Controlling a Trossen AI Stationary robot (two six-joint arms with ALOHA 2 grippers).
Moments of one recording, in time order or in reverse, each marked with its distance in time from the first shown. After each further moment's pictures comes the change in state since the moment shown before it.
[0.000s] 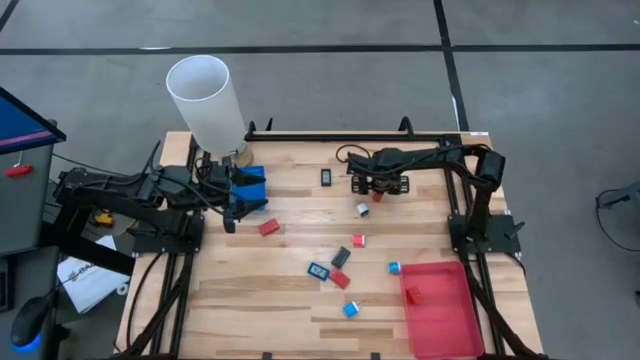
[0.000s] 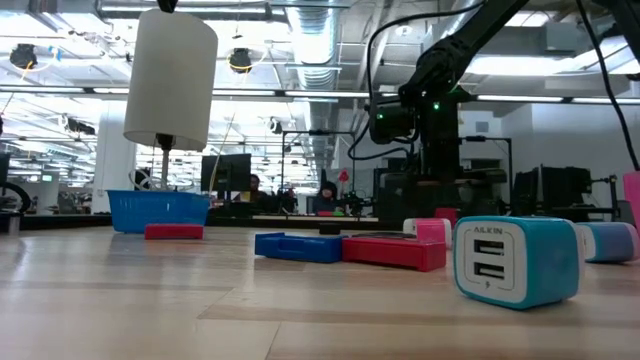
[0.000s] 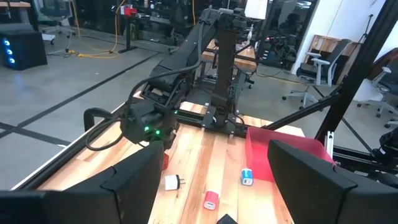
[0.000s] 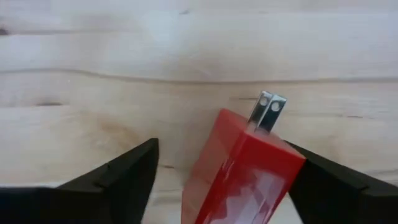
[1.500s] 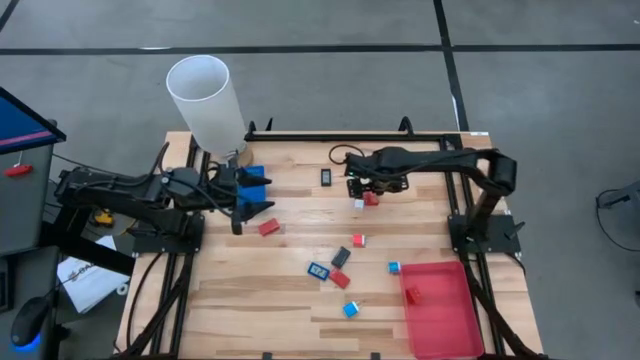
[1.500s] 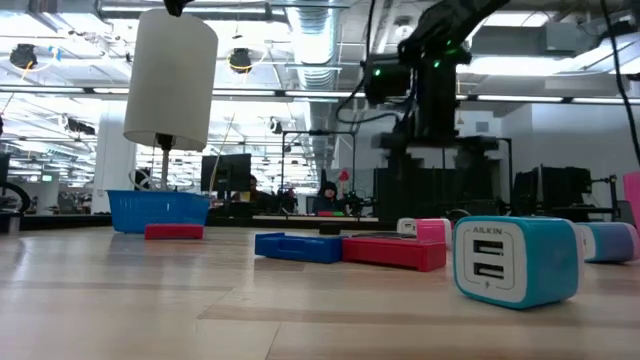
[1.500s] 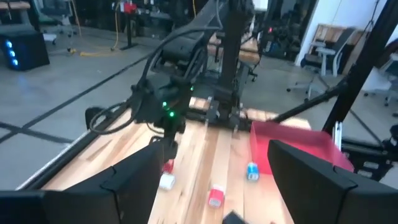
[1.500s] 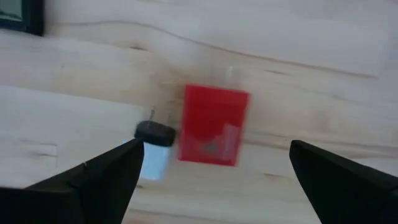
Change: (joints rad) left arm 0.003 0.051 0.000 0.016 0.003 0.030; right arm 0.086 -0.083 0.101 -0.119 -0.012 -0.095
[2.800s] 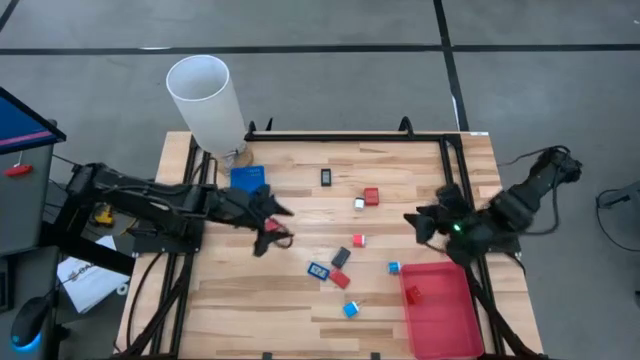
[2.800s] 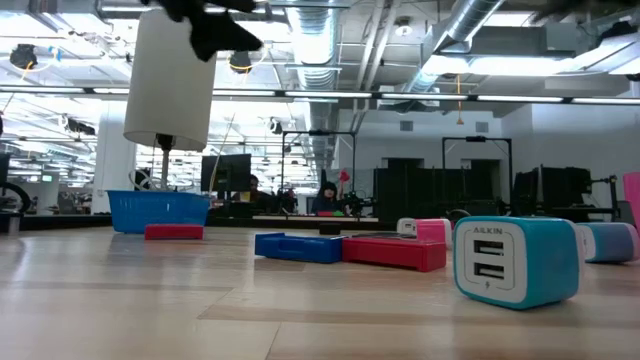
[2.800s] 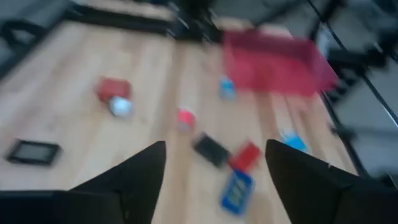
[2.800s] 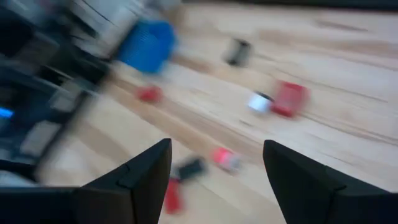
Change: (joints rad) left arm 0.013 0.294 -0.001 -0.001 0.175 -0.049; right arm 0.916 -0.674 0.000 -0.373 0.637 0.529
